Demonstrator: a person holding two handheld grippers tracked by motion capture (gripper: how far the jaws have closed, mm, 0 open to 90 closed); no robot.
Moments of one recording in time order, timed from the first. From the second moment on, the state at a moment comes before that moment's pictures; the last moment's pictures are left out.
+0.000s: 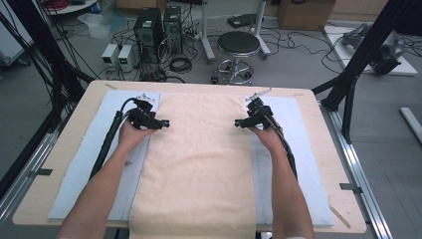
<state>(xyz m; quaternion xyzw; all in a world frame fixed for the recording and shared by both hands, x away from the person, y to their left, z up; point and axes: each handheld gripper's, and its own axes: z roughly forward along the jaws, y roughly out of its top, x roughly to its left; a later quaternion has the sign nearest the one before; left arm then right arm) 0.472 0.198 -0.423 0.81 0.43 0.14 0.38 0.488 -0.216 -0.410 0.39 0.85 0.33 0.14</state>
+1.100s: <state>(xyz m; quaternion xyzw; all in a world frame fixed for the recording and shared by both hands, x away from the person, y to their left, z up) 0.436 0.224 -0.374 0.82 0.37 0.14 0.43 0.448 -0.231 -0.367 0.31 0.87 0.38 0.09</state>
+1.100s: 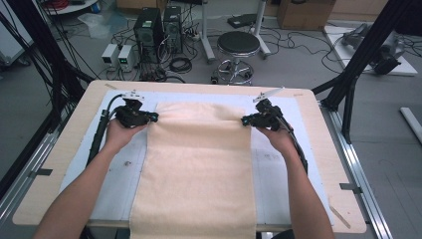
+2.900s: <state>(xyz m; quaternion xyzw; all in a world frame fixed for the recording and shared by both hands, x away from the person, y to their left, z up) 0.398 0.224 -0.437 0.84 0.38 0.13 0.37 0.417 -0.224 -0.432 0.34 0.87 0.34 0.07</state>
